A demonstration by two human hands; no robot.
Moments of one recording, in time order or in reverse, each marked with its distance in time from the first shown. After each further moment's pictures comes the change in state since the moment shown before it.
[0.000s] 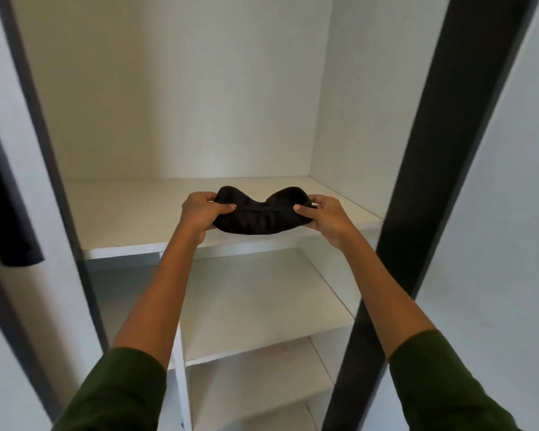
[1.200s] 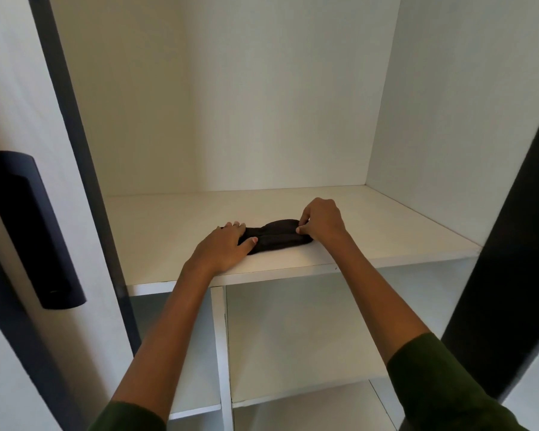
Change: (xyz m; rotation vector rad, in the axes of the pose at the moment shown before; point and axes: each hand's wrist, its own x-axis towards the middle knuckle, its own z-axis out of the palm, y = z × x) left_hand 0.066 -0.050 -0.059 1.058 -0.178 0.235; right_hand 0.090 0.001 0.127 -1.072 0.077 -0.082
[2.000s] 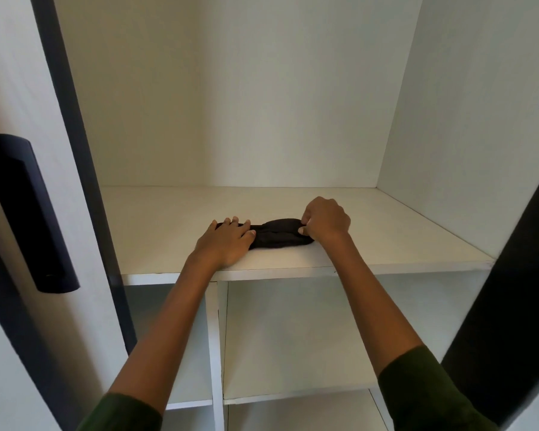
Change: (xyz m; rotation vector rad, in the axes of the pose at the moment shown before) left_hand 0.003 0.012 0.002 0.153 -0.076 -0.062; right_hand -0.003 -0.002 -0.005 -0.130 -0.034 0.027
